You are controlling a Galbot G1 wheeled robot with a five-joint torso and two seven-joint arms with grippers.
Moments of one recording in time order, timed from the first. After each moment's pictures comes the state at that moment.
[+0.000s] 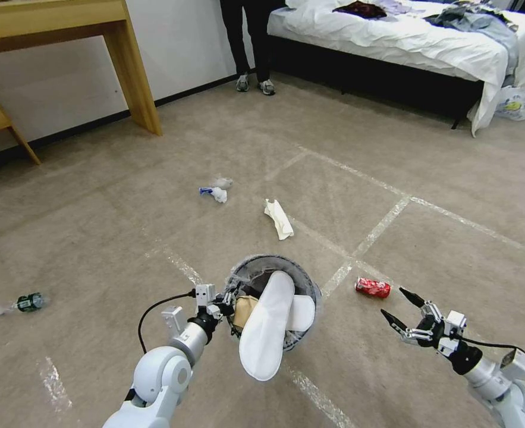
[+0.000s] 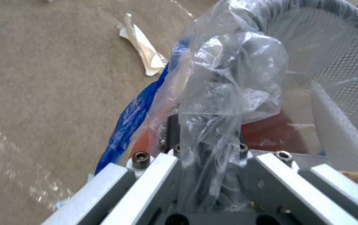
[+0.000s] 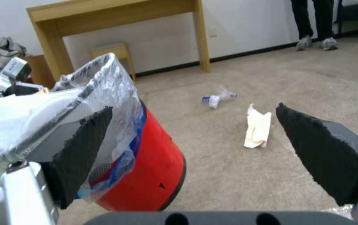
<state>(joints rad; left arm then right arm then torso) 1.32 -1.35 -0.35 -1.87 -0.58 0.34 0.09 -1.40 1.14 0.90 1.47 0.68 0.17 -1.15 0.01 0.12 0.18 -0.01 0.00</state>
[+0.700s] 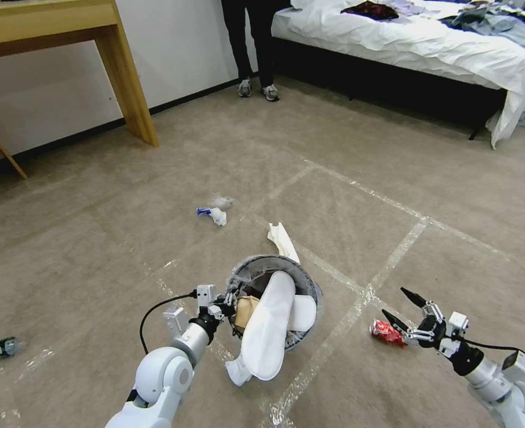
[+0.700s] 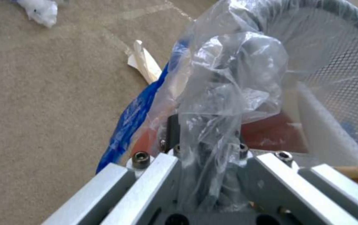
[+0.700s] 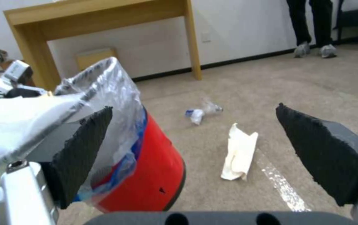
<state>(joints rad) 1.32 -1.36 -0.35 -1.87 -0.58 0.34 0.09 -1.41 1.13 0.89 1.46 0.70 0.20 -1.14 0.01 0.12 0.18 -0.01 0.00</state>
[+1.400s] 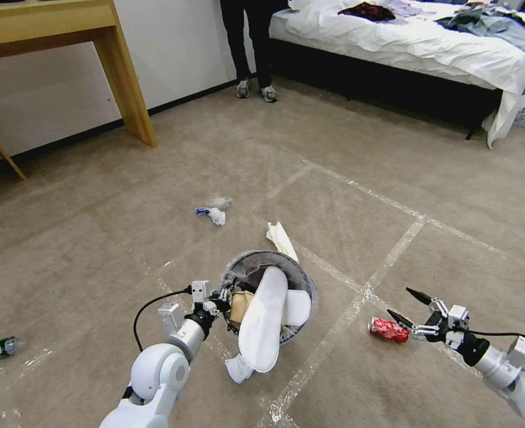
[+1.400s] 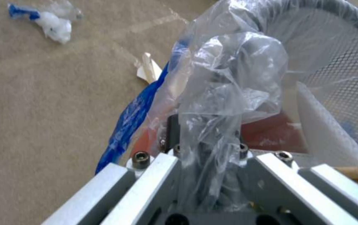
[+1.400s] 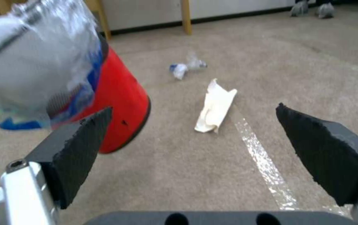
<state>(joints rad) 1.30 -1.36 -0.37 -1.88 -0.56 0.34 0.08 -1.32 0.96 0.79 1.33 0.63 0.19 -1.07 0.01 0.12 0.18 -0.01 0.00</state>
